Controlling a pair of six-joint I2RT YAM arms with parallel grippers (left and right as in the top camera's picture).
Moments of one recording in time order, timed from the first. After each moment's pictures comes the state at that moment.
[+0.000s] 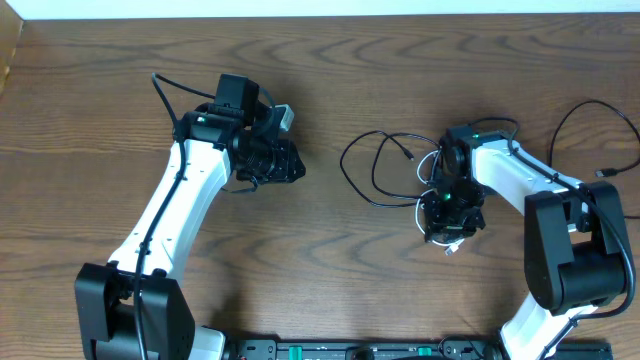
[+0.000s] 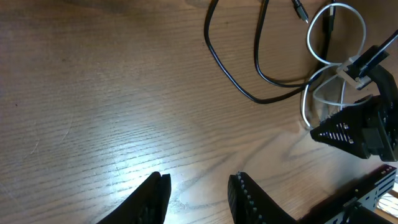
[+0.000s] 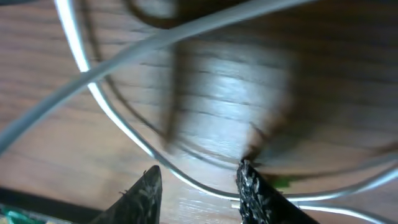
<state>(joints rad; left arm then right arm) -0.20 1.61 1.26 -0.96 0.46 -0.14 0.21 1.89 1.07 -1.06 -0.25 0.16</state>
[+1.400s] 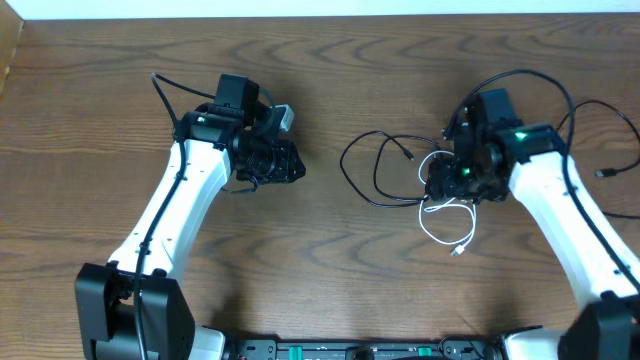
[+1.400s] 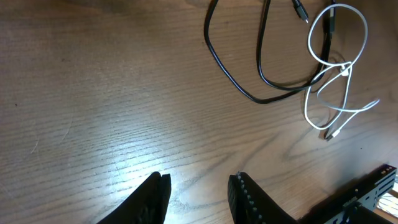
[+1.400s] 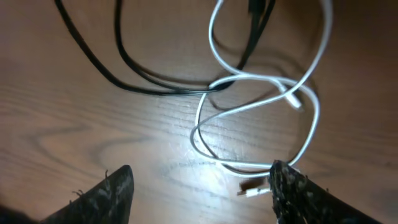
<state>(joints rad) -0.20 1.61 1.26 -0.96 0.46 -0.14 0.21 1.52 1.18 -1.01 -0.18 0.16</state>
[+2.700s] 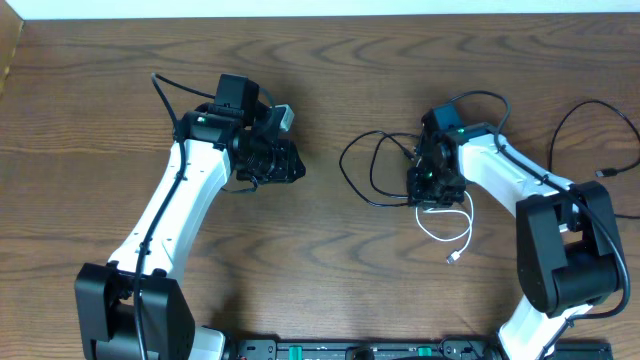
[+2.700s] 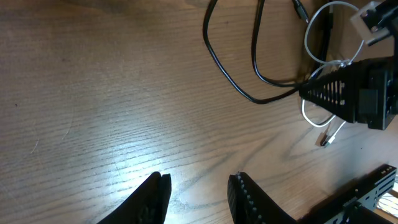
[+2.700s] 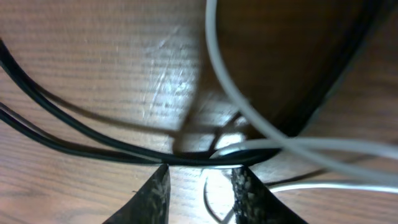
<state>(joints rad) -0.20 1.61 1.26 -0.96 0.46 -0.14 0.29 1.89 1.14 -0.82 -0.23 0.30</state>
